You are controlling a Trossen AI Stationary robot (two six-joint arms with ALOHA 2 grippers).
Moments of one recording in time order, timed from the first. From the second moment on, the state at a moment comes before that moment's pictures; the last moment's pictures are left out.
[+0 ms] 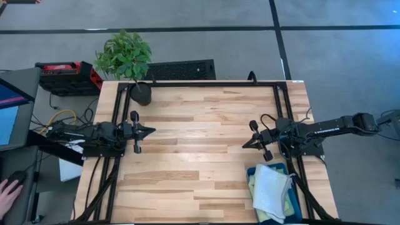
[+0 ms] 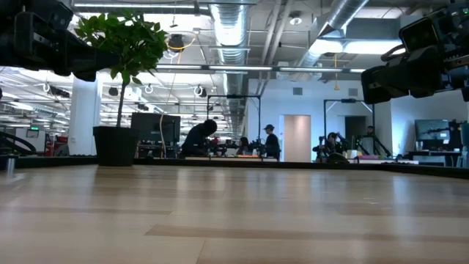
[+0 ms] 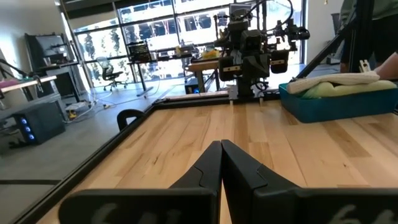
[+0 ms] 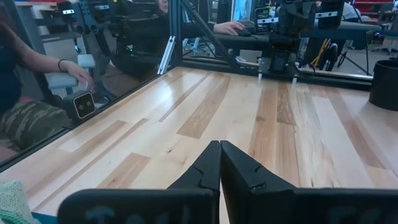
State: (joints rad) left arm -0.14 0.02 0.03 0.00 -0.32 0.13; right arm -0.03 0.69 0.01 0.53 -0.39 -0.13
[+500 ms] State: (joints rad) left arm -0.14 0.02 0.03 0.00 -0.32 0.13; right arm -0.03 0.69 0.01 0.53 -0.39 -0.13
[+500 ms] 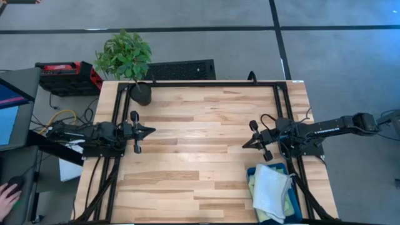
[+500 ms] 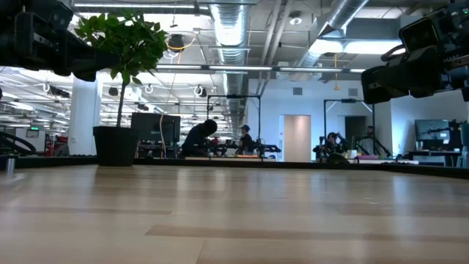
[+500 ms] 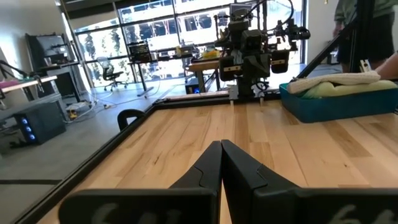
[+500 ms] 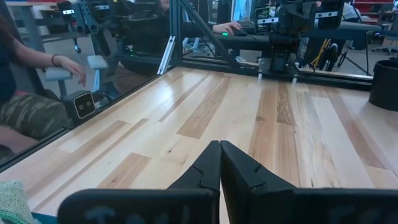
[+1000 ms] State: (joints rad) left arm -0.14 0.02 0.03 0.00 -0.32 0.13; right arm -0.03 0.69 0.01 0.53 -0.39 -0.13
